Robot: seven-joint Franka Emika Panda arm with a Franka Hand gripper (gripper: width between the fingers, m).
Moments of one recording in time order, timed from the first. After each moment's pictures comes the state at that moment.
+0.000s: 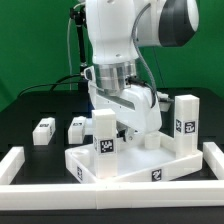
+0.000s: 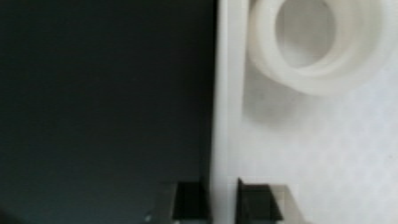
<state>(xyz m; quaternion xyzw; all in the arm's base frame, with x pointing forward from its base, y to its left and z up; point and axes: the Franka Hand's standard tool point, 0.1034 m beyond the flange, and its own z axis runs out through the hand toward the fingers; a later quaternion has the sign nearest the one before) 0.473 -0.005 0.020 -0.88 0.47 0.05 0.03</state>
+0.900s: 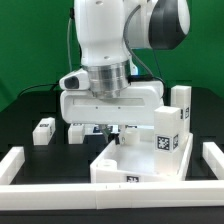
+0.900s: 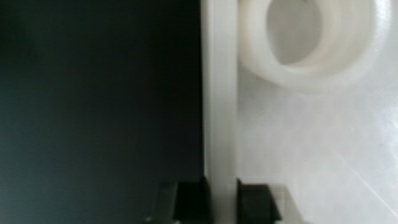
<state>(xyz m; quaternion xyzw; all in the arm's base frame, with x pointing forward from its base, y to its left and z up) 0.487 -0.030 0.019 -0.99 0.16 0.03 0.04</state>
